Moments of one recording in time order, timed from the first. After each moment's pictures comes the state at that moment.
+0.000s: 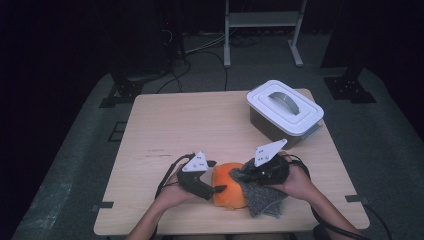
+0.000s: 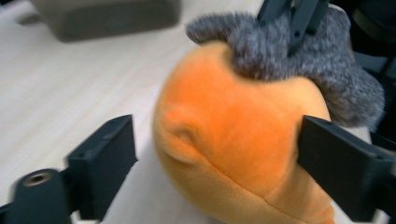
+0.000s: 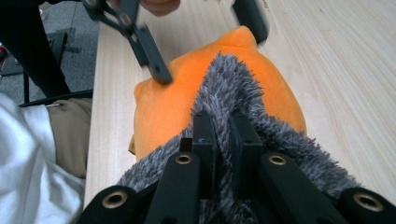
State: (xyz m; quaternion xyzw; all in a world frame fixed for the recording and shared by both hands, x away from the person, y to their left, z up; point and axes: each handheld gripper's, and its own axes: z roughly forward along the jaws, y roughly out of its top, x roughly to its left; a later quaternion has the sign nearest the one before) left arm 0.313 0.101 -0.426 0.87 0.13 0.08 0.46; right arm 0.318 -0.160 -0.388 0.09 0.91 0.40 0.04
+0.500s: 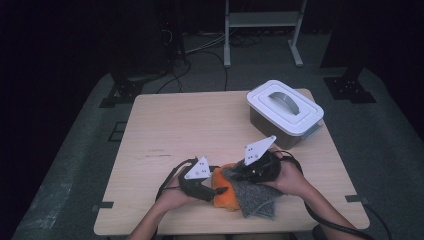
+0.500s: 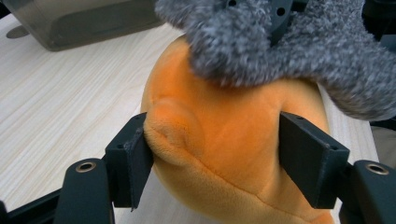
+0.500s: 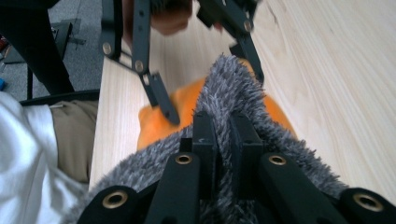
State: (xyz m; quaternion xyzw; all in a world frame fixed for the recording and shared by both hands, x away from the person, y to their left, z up) left arm 0.304 0.101 -0.426 0.87 0.11 0.11 0.46; right arm 0.320 -0.138 -0.373 0.07 0.92 0.39 0.04
